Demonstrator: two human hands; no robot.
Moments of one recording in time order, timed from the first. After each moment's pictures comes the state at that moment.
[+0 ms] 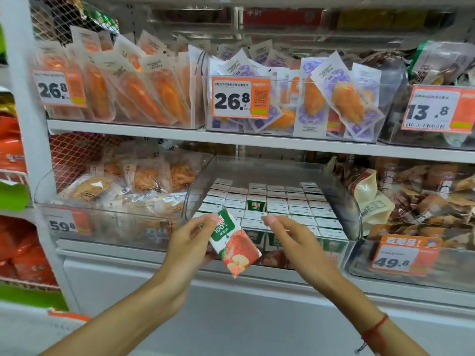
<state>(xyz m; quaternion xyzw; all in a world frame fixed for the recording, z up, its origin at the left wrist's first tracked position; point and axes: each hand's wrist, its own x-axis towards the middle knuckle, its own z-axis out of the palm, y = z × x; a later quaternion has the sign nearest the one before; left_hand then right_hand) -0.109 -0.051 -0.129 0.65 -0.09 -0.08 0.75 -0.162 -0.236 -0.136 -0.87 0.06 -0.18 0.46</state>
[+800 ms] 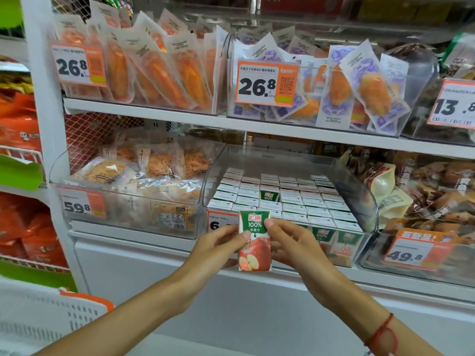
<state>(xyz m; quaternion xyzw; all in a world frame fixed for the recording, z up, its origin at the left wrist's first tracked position) -0.102 -0.034 -0.166 0.67 -0.18 -0.20 0.69 -0.162 -0.194 -0.150 -0.72 0.09 -0.10 0.68</state>
